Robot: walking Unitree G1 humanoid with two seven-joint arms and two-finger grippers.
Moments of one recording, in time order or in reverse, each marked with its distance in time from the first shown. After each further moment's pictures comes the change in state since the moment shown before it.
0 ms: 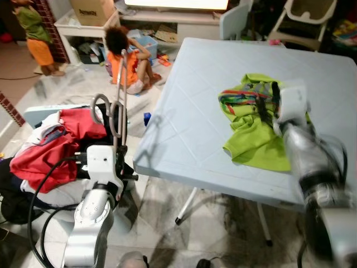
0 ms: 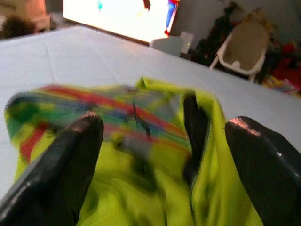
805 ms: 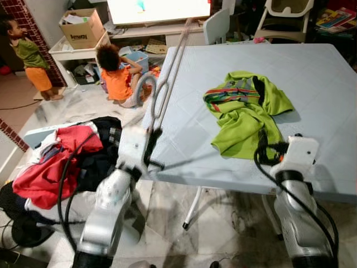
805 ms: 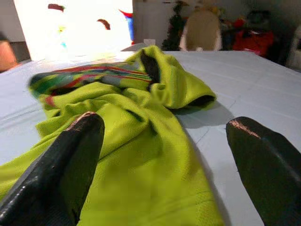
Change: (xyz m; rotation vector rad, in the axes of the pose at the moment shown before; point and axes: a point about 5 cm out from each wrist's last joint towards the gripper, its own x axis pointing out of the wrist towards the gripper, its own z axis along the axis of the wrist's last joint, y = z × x) left arm 0.017 -0.036 0.018 0.131 -0.163 -0.280; right arm -0.096 0.037 -0.020 0.161 -0.052 -0.093
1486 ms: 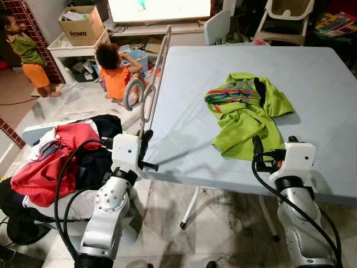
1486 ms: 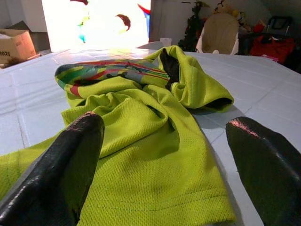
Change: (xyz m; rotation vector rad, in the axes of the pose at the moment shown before) left arm 0.002 0.008 -0.005 -0.003 -0.039 0.094; right arm -0.006 0.001 0.001 -0.029 0.011 0.061
